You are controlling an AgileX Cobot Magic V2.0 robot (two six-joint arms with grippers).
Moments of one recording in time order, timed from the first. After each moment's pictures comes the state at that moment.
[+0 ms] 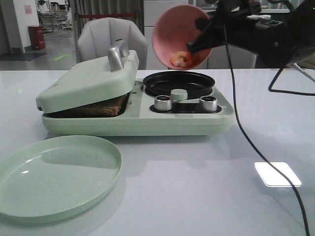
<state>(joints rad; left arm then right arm) -0.28 -0.01 -0.35 -0.02 0.51 0.01 0.25 2.12 -1.32 -0.17 -0.91 -0.41</state>
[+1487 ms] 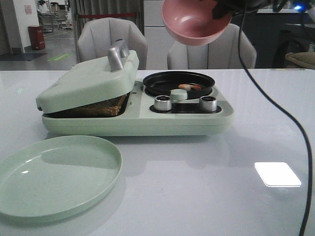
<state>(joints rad) -0.28 -0.01 -0.35 -0.02 0.51 0.01 0.22 1.77 -1.40 0.64 0.11 -0.55</state>
